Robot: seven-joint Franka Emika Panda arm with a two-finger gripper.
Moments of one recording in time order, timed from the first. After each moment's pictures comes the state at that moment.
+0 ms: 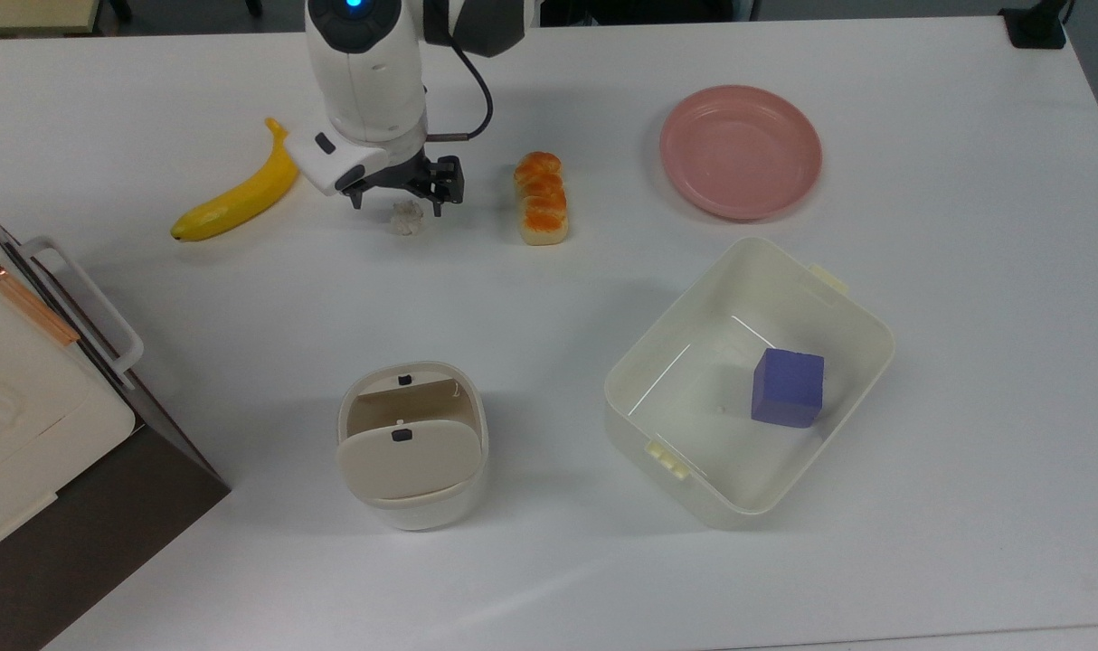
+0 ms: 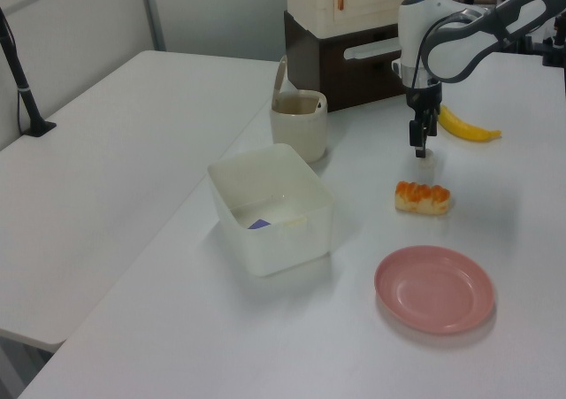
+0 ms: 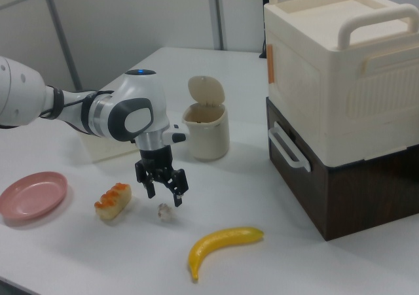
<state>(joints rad) 0.30 0.20 -0.41 -2.05 -0.01 2.13 -0.05</state>
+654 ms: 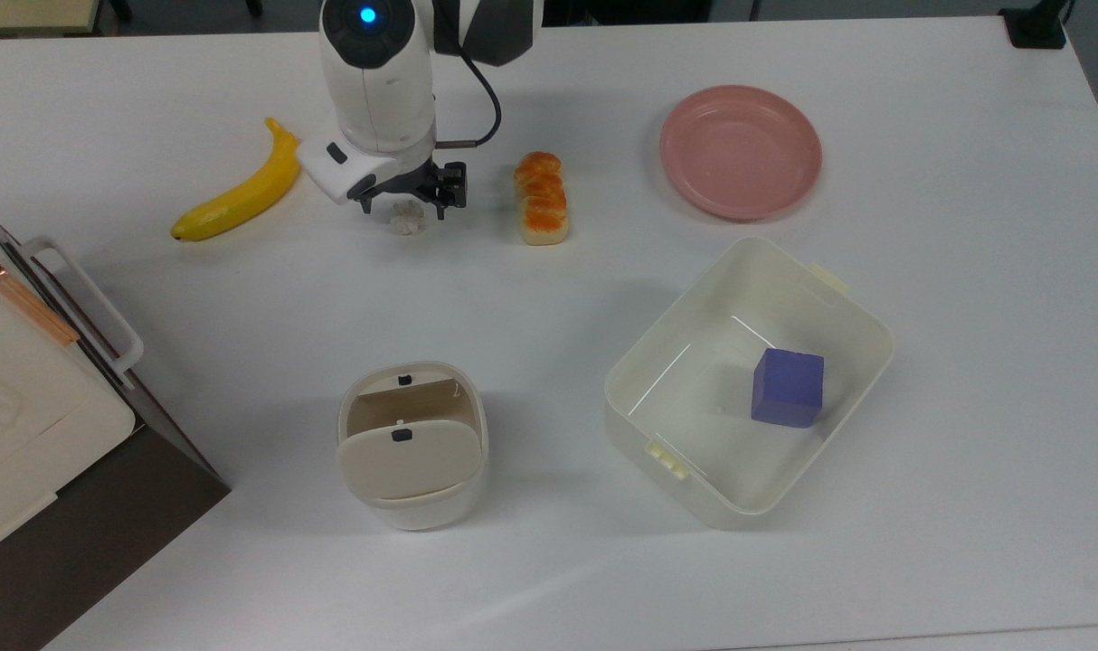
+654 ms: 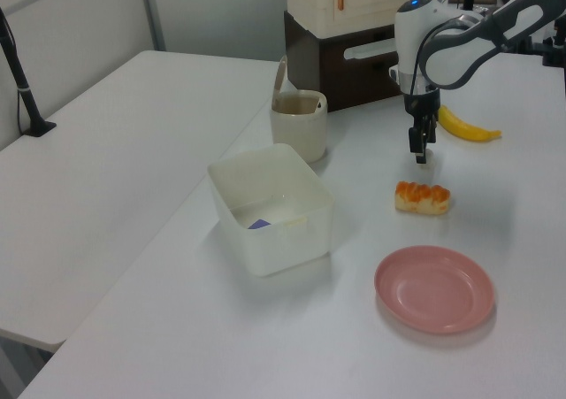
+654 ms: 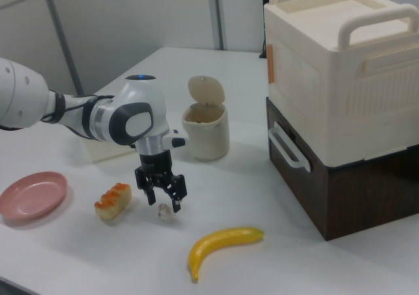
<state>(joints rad) 0.30 0.23 -0.40 -2.06 -0.02 2.13 -0.05</state>
